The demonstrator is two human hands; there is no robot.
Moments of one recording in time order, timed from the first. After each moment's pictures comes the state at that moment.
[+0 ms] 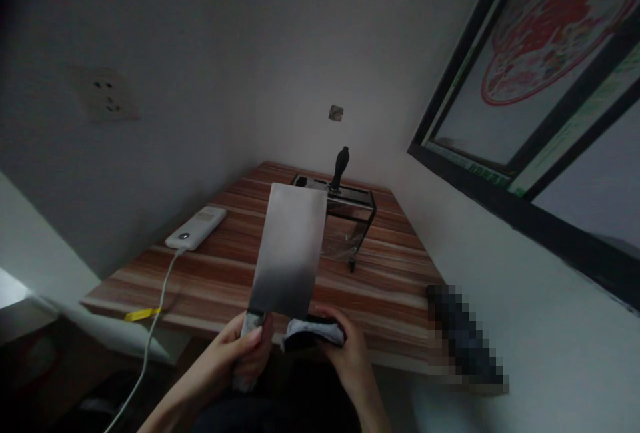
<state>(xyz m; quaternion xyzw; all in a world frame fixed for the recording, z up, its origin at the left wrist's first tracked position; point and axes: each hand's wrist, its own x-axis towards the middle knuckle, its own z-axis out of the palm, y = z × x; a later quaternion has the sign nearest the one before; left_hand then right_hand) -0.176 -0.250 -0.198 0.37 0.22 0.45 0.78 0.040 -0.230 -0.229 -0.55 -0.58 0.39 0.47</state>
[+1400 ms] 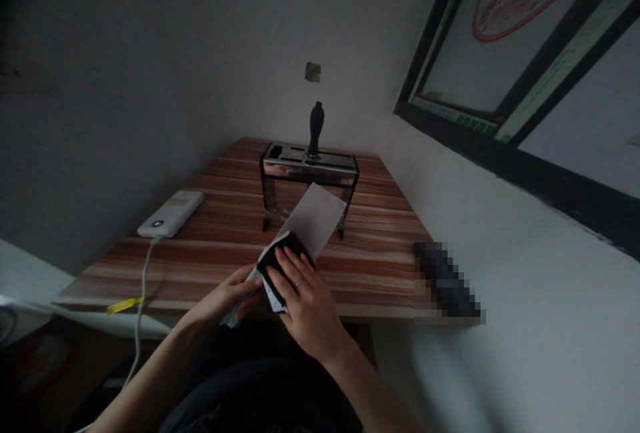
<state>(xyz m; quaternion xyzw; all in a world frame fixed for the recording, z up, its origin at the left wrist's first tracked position) -0.192 -0.195 -0.220 0.53 0.29 0.33 0.73 -0.002 -0.237 -0.181 -0.38 -0.89 -0.01 0.26</state>
